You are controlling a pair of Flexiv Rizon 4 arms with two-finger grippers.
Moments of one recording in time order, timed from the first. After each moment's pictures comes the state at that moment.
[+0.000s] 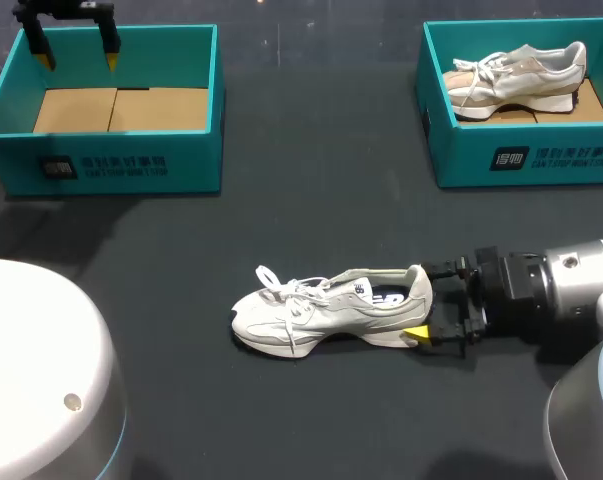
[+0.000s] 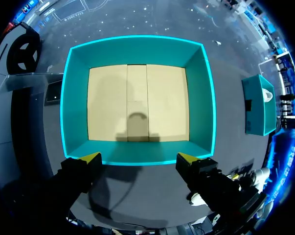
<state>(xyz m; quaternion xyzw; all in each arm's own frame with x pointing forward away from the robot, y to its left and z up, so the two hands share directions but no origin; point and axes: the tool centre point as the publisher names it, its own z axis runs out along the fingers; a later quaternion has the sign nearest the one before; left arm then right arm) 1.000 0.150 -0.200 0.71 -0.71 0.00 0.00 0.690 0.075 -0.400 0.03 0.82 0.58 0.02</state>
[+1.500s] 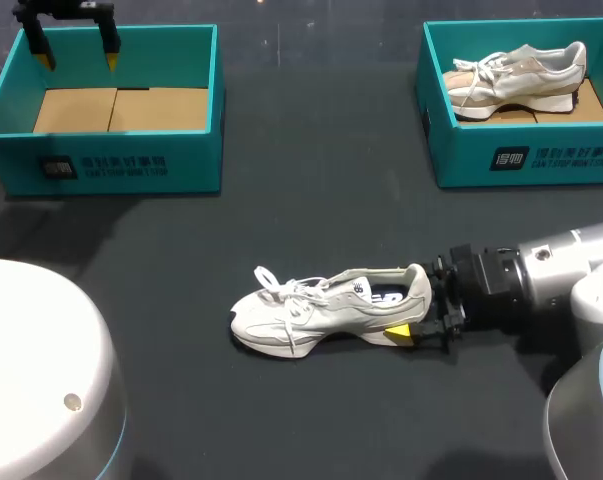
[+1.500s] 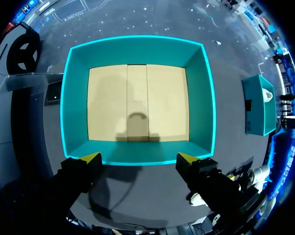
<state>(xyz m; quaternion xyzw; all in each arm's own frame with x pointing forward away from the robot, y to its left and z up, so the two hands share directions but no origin) 1.000 0.150 -0.200 0.71 -0.71 0.00 0.00 0.693 0.100 -0.409 0.01 0.82 0.57 0.00</state>
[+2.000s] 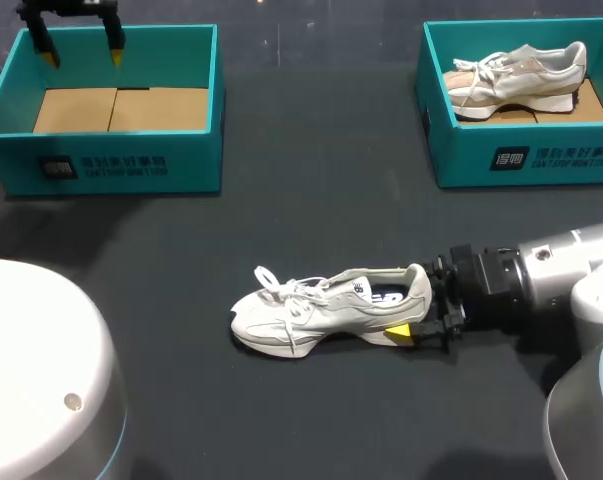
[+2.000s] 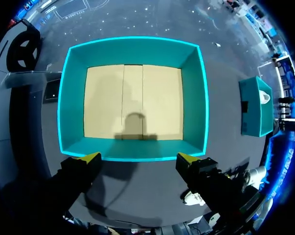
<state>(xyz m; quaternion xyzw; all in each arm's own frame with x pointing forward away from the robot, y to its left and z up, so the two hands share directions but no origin) 0.990 0.128 -0.189 0.71 -0.70 0.01 0.01 0.693 0.100 -0.409 0.01 0.82 0.57 0.00</state>
